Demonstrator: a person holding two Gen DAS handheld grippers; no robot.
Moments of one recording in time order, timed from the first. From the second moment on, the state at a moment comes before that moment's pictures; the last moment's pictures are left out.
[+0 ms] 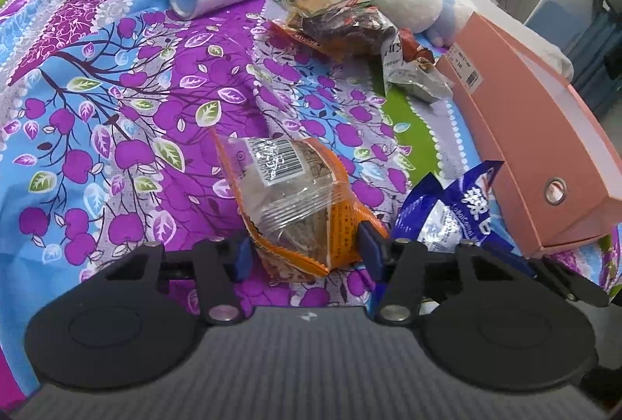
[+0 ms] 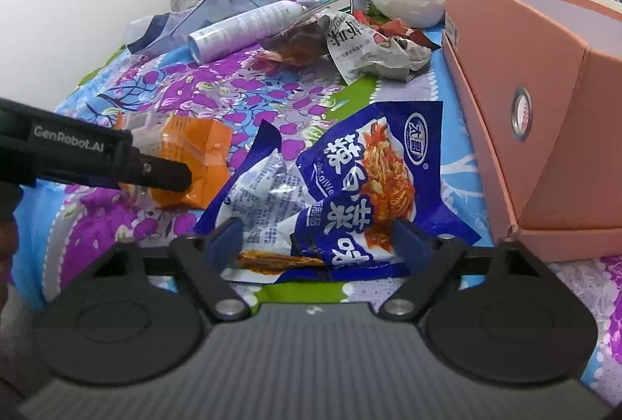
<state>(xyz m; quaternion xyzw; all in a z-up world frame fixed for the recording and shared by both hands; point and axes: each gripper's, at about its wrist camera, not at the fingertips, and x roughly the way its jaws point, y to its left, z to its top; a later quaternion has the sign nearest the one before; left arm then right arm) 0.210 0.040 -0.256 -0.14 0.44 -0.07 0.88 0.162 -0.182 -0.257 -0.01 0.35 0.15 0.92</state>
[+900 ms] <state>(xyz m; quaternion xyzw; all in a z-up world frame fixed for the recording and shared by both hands) 0.189 0.021 -0.214 -0.14 0.41 -0.07 0.90 0.148 -0.195 -0.217 -0.03 0.35 0.12 0.93</state>
